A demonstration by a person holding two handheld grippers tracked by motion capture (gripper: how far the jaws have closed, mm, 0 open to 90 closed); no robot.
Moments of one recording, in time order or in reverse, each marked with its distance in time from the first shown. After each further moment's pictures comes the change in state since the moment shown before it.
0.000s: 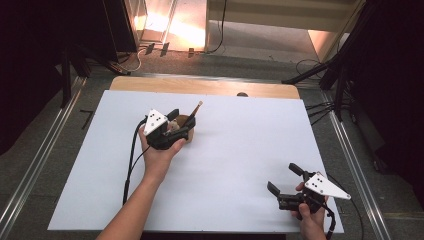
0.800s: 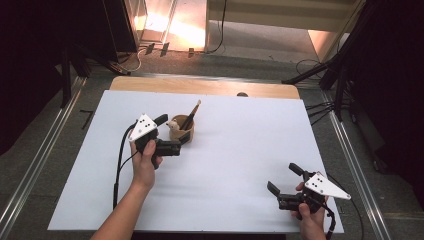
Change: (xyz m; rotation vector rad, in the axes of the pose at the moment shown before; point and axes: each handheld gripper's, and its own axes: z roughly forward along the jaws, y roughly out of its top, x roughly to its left) left arm 0.007 0.000 -0.033 0.023 -0.089 0.028; right arm 0.000 0.001 0.000 -0.001 0.000 -0.003
